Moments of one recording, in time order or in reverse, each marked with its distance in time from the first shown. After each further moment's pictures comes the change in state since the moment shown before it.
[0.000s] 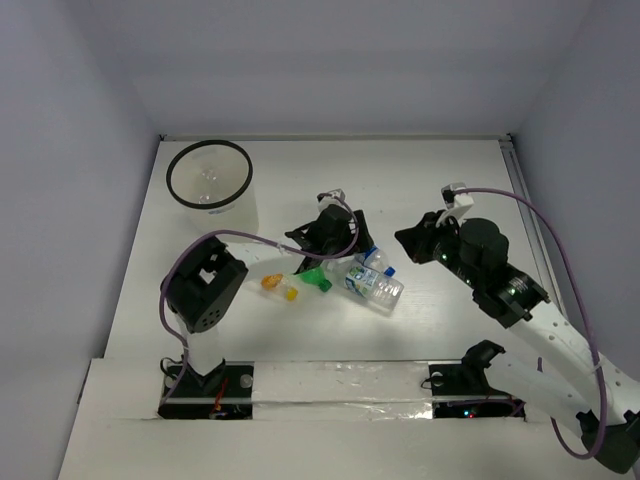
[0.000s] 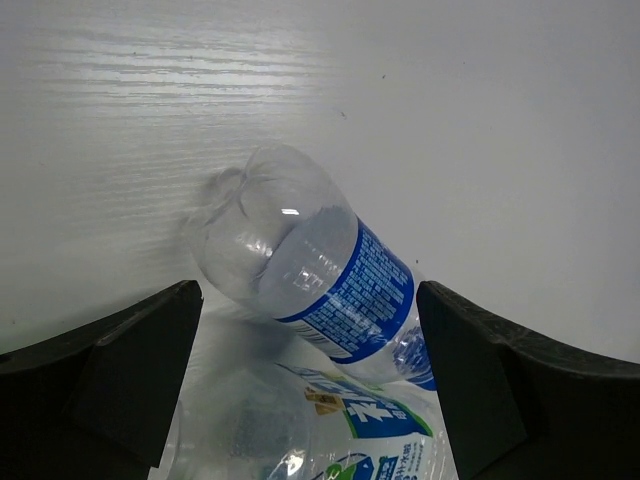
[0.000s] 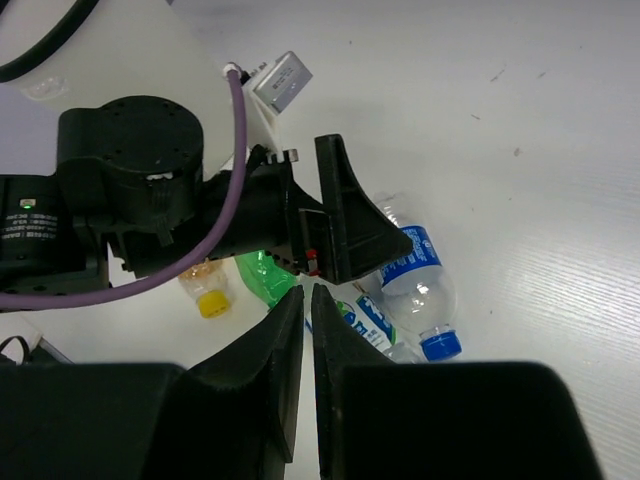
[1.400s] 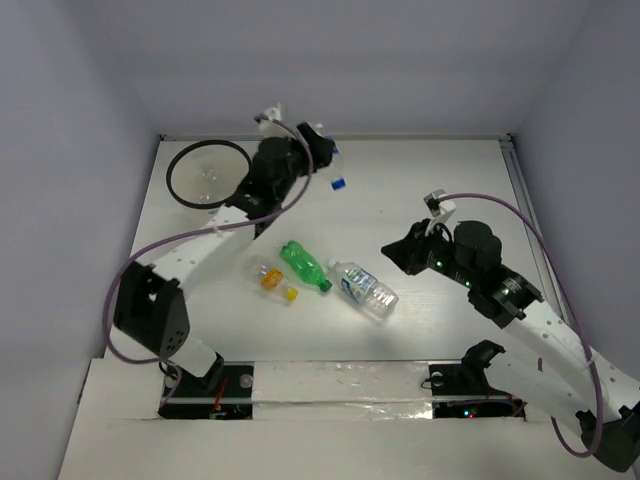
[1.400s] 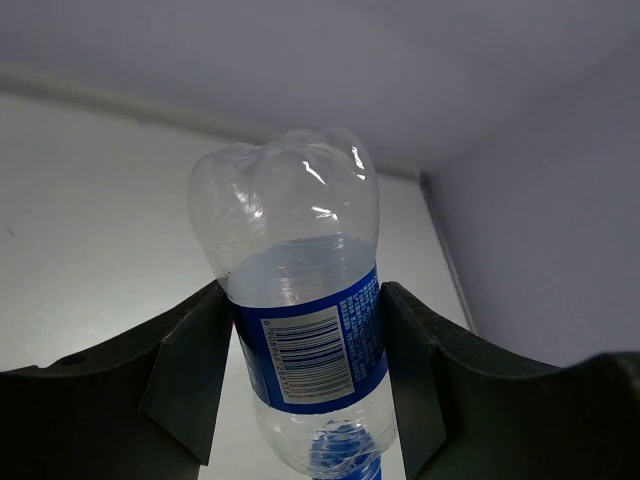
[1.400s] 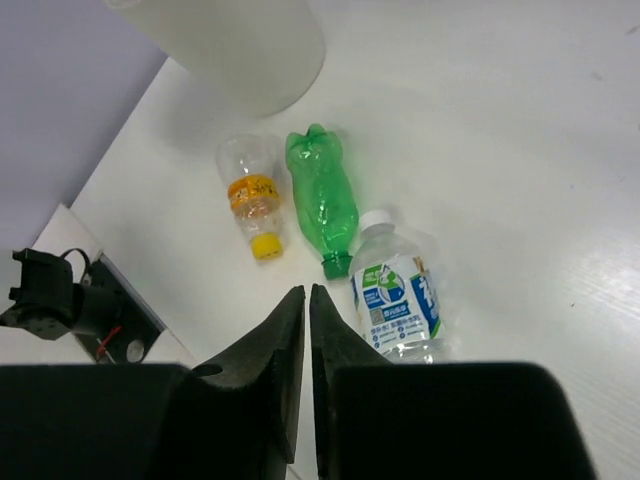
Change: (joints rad) left arm 0.231 -0.223 0.206 0.092 -0.031 0.164; right arm 0.001 0.005 -0.044 0.026 -0.231 -0.001
